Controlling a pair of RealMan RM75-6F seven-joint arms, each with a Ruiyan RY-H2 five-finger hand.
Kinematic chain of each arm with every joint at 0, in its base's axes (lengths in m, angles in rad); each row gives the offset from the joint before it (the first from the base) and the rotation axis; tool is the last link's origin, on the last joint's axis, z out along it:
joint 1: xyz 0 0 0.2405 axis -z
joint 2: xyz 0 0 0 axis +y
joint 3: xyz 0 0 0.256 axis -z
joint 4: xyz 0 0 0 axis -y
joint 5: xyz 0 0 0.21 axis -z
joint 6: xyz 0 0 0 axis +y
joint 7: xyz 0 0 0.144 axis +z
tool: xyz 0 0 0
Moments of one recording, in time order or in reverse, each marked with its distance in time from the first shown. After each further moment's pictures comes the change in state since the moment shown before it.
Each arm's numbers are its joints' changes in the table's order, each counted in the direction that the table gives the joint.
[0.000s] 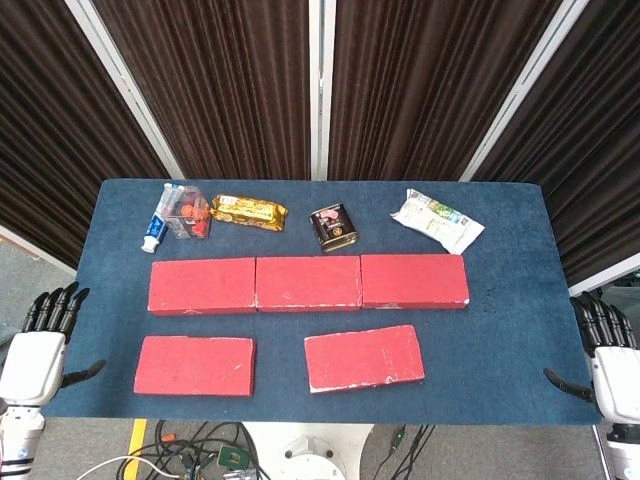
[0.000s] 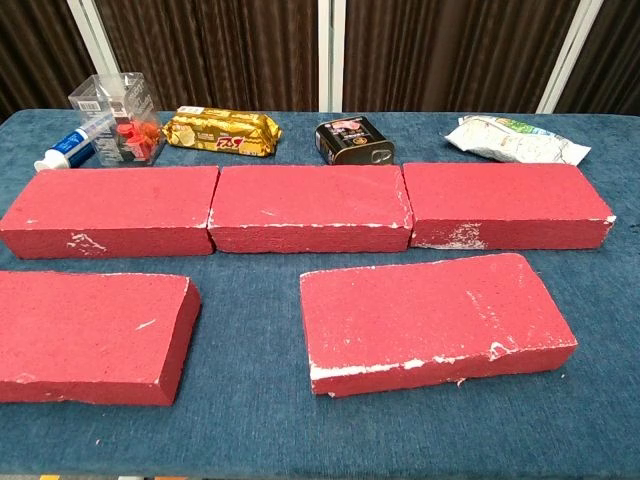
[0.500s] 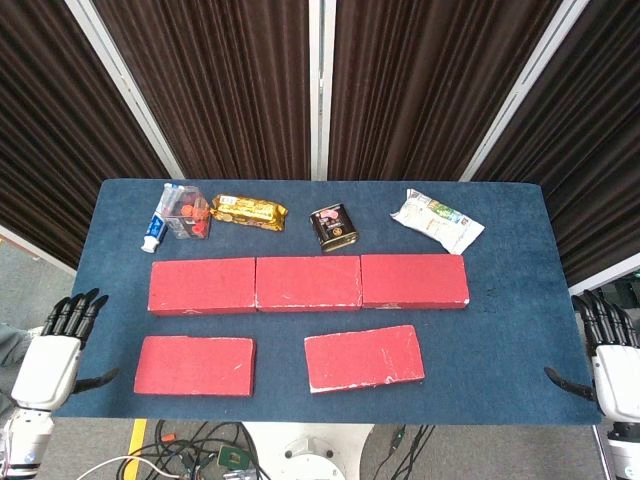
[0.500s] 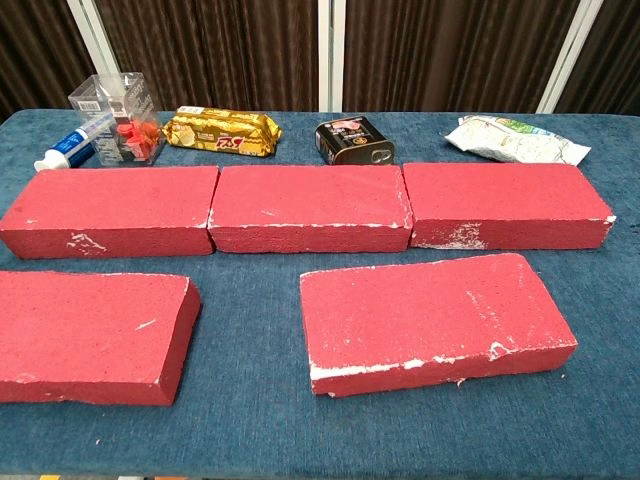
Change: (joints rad) left arm 0.015 0.024 -0.040 0.042 -0.062 -0.047 -0.033; right arm -0.003 0.003 -0.005 0.007 -0.006 -0.001 0.004
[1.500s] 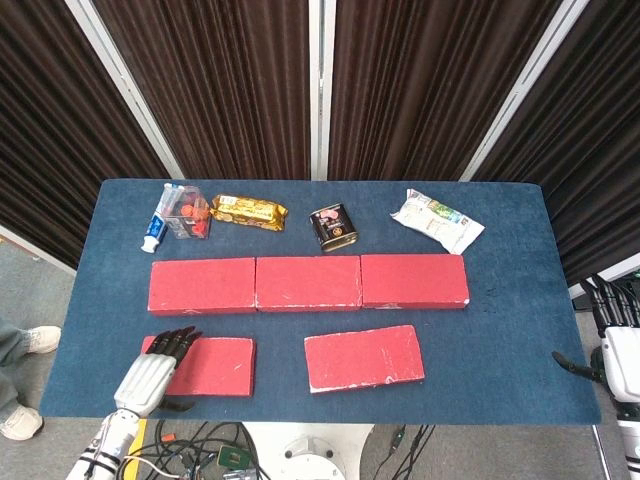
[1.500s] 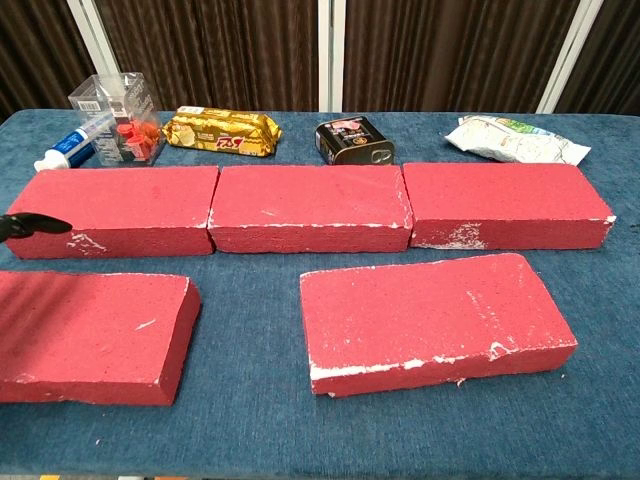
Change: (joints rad) left arm 0.118 -0.221 -0.038 0.111 0.222 -0.315 0.227; right arm -0.054 0.035 -0.037 -0.042 -0.054 -0.073 0.072
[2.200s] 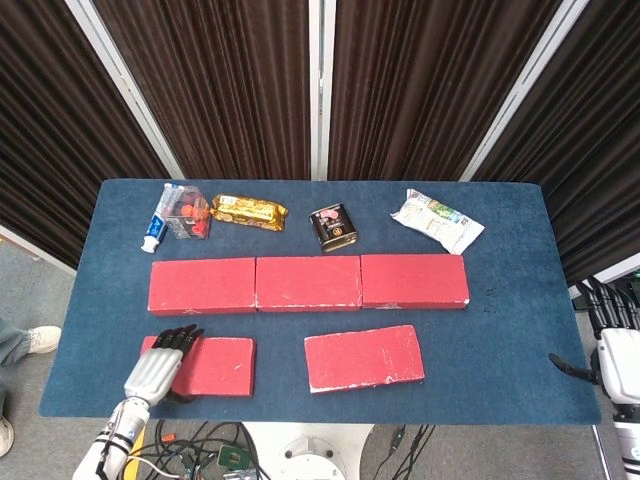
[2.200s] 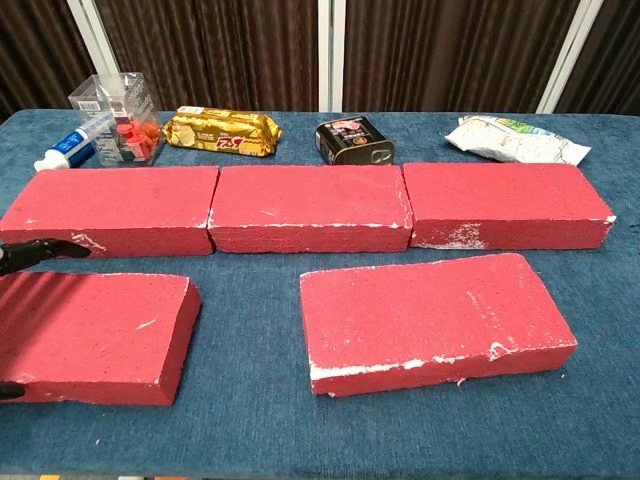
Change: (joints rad) left arm 0.079 -0.060 0.030 -0.066 0.190 -0.072 0.096; right arm -0.001 -0.005 0.008 0.011 0.007 0.007 -0.020
